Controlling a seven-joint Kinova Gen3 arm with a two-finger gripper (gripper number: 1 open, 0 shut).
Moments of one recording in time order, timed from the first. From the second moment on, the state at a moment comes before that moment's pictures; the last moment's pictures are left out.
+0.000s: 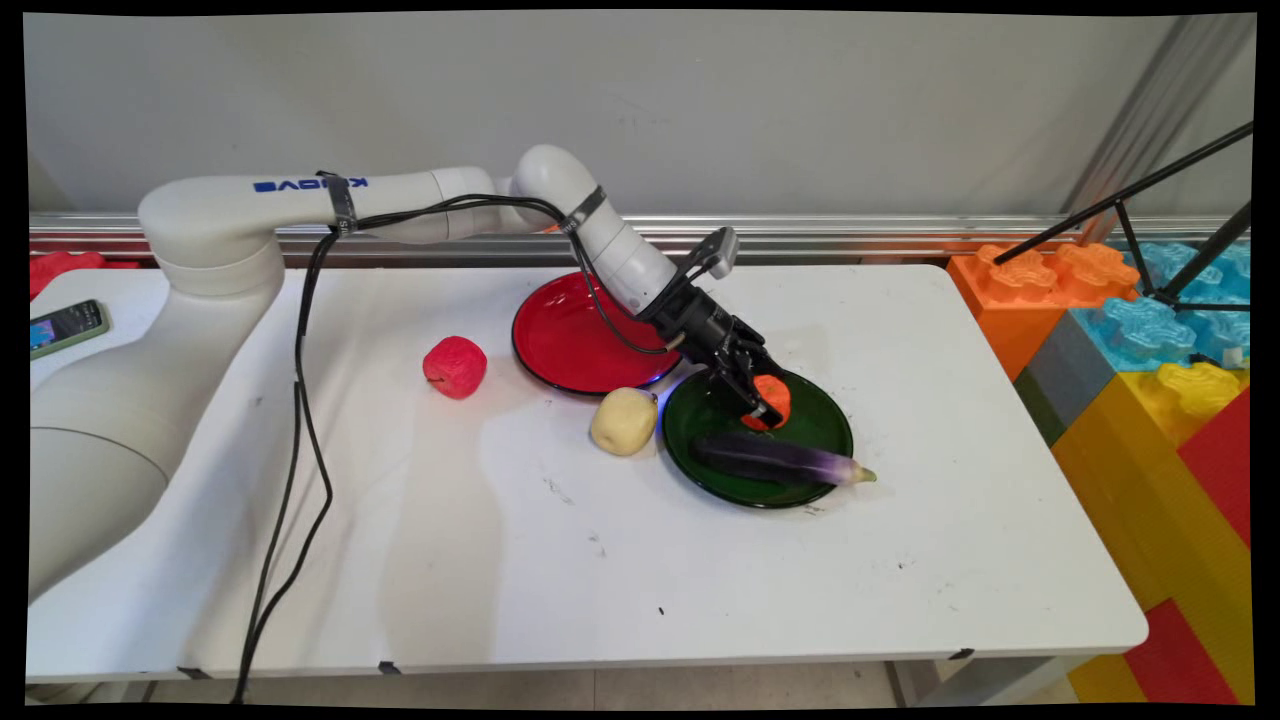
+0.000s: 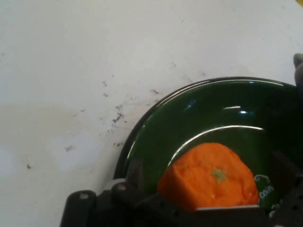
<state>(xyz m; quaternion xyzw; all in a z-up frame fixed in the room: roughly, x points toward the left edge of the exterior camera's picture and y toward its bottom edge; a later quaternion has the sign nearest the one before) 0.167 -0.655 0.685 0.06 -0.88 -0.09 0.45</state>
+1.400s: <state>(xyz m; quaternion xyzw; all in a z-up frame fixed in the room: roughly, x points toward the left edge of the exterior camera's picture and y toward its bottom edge) 0.202 -0.640 0.737 0.08 -0.86 -0.09 0.49</state>
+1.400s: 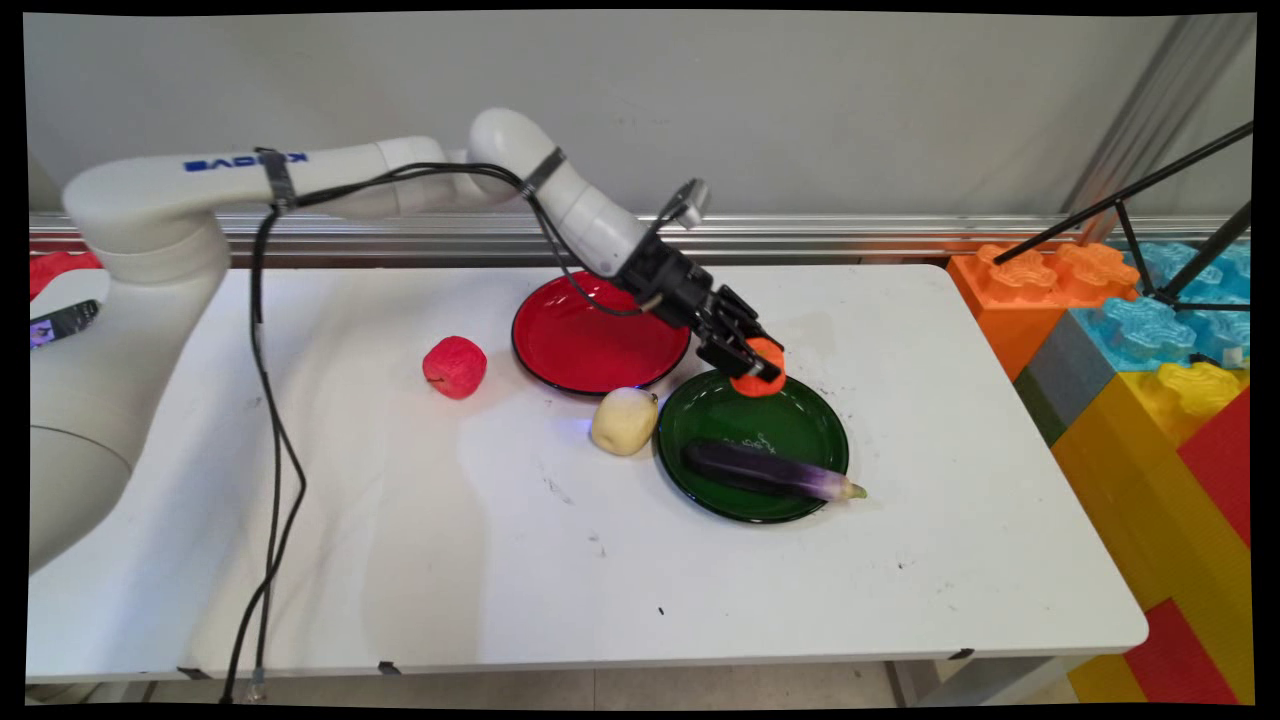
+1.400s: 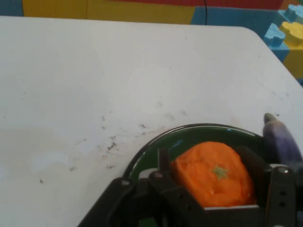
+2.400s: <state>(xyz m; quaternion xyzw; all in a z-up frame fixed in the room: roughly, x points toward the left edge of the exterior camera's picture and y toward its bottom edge) 0.336 -0.544 0.780 0.09 -0.84 -0.05 0.53</state>
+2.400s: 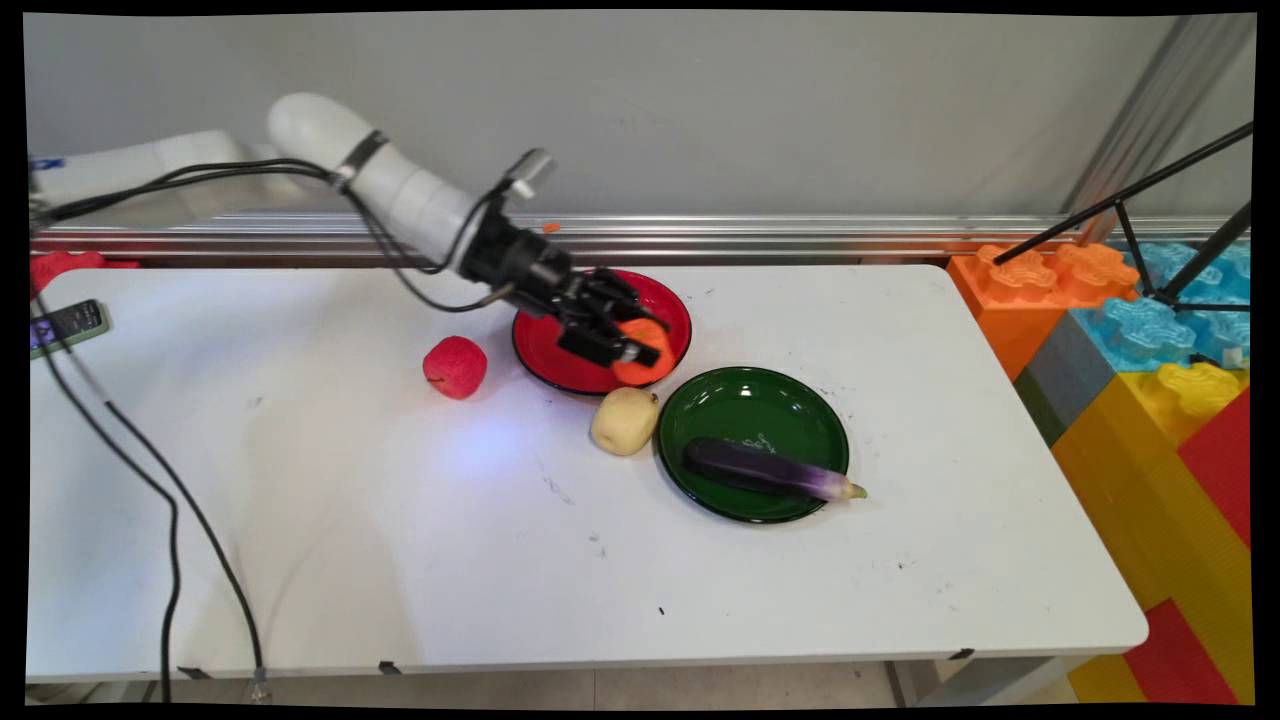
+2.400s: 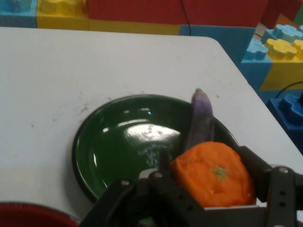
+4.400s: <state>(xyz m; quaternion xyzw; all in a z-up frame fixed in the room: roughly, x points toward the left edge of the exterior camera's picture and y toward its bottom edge) 0.425 -0.492 0.683 0.08 -0.86 -0.03 0.51</state>
